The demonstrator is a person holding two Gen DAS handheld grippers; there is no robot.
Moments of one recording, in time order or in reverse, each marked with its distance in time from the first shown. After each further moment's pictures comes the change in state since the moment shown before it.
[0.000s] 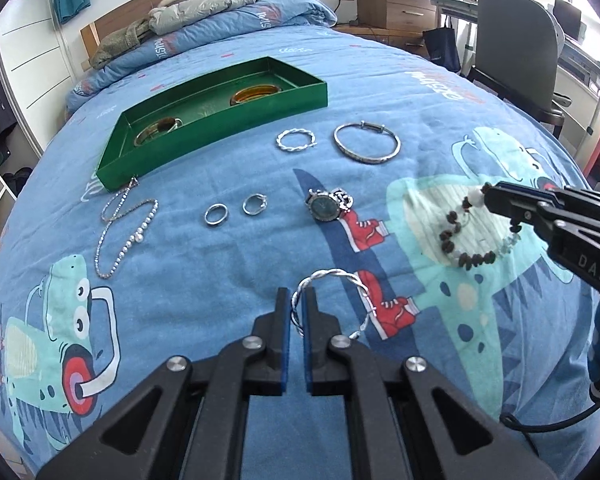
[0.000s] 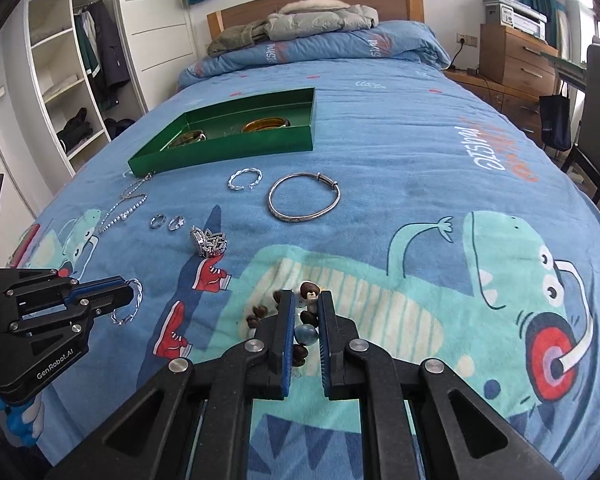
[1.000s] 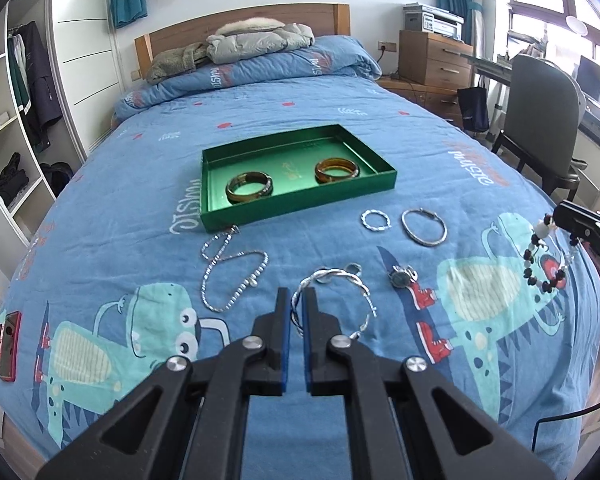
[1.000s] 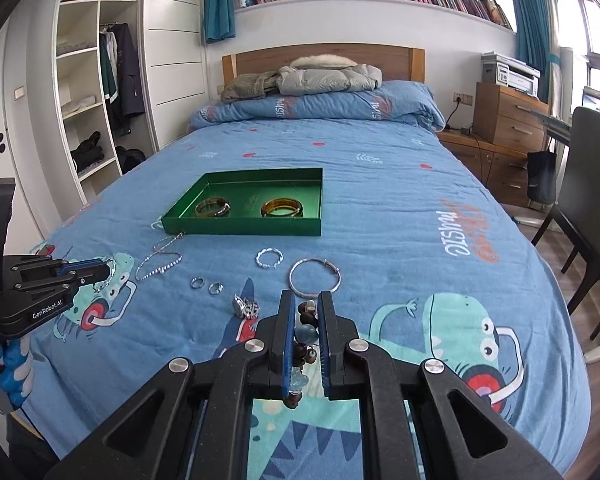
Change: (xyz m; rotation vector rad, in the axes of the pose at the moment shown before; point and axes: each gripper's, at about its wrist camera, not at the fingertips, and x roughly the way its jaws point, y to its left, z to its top) left arm -0.080 0.093 0.025 -0.135 -0.150 0.057; right arm -0.090 0.030 0.044 -0.077 -0.173 -0.033
